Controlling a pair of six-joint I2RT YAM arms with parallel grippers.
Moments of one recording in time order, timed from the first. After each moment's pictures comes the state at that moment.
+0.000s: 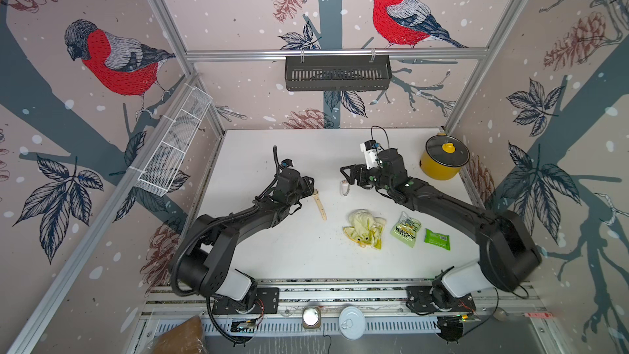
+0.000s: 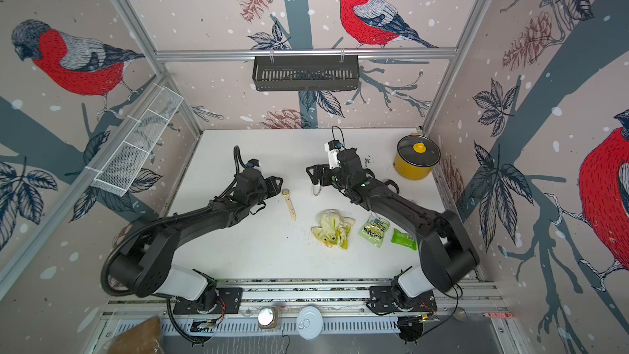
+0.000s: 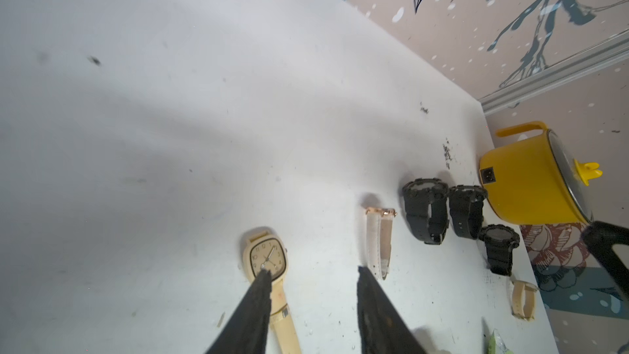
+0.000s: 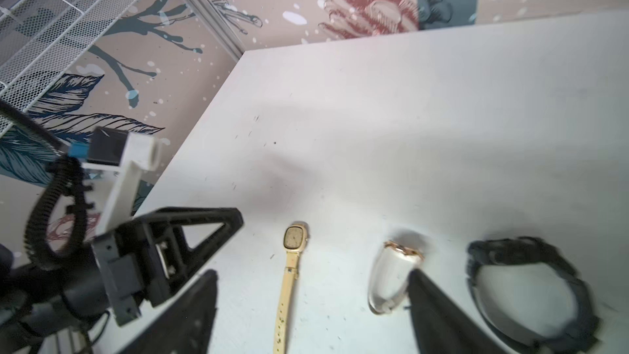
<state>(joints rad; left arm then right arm) -0.47 1.44 0.70 0.22 0.00 -0.71 0.58 1.43 0.93 0.08 -0.21 0.38</state>
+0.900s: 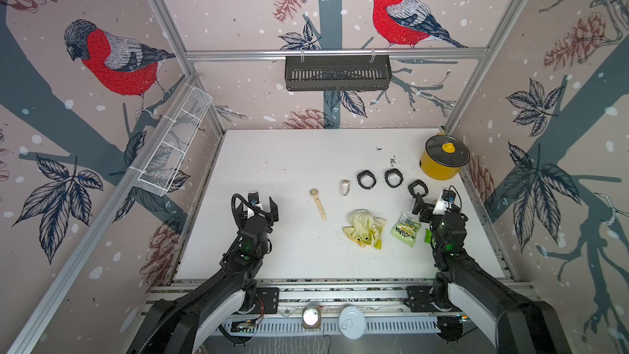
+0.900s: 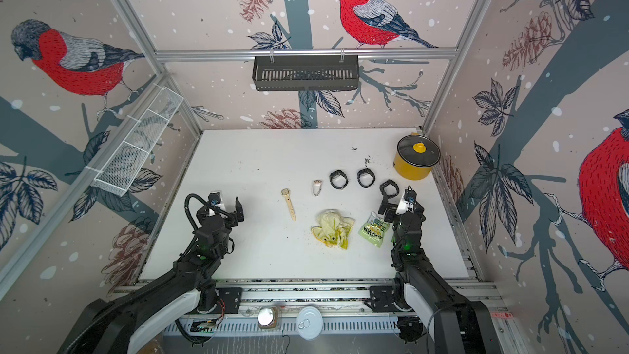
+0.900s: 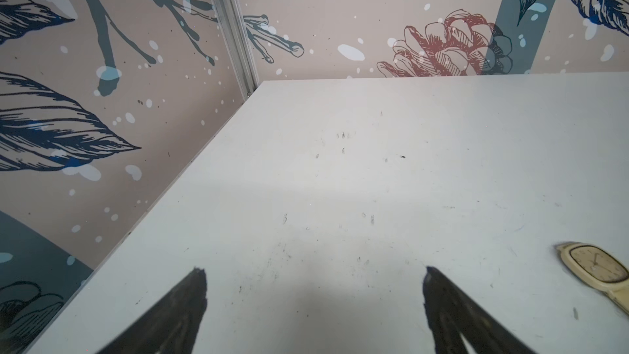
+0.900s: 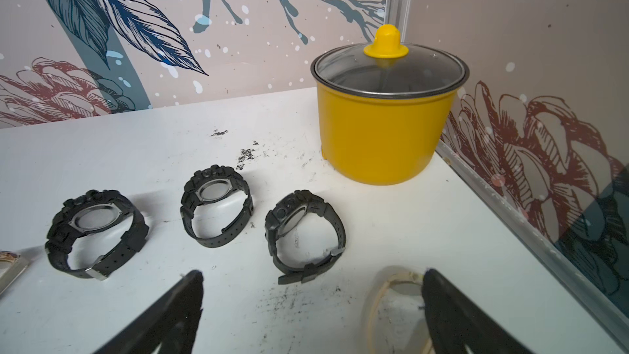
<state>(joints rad) -0.38 0.89 0.06 0.59 -0.59 -0.02 0.05 0.93 0.01 0.73 0.15 0.09</state>
